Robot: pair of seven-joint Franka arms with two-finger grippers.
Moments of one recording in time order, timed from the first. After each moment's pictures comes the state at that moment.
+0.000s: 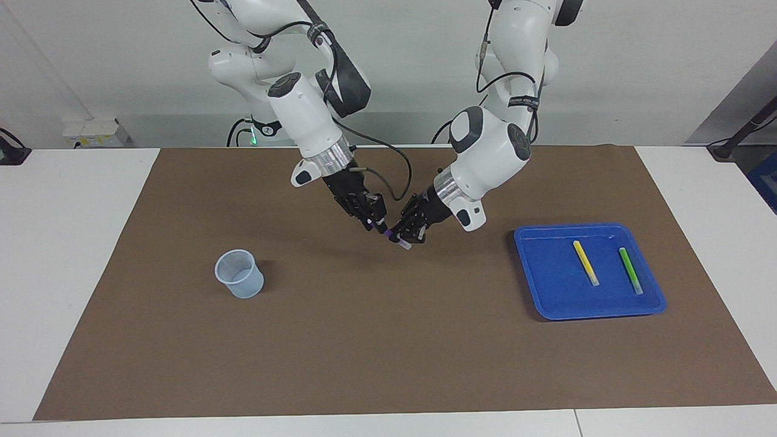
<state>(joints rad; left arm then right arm) -0.45 0.29 -0.09 -1.79 -0.76 2.31 -1.43 0.31 0.12 0.19 -2.00 0.43 2.61 0.87</state>
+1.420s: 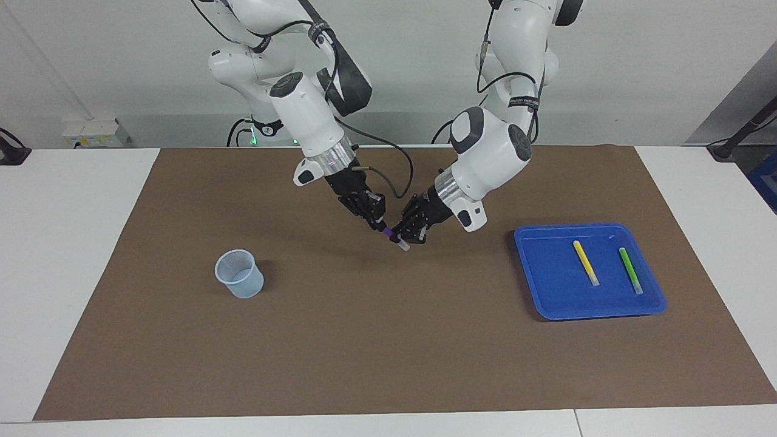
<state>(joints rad) -0.45 0.29 -0.08 -1.79 -0.77 2.31 -1.43 0.31 0.12 0.19 -2.00 0.43 2.59 0.87</state>
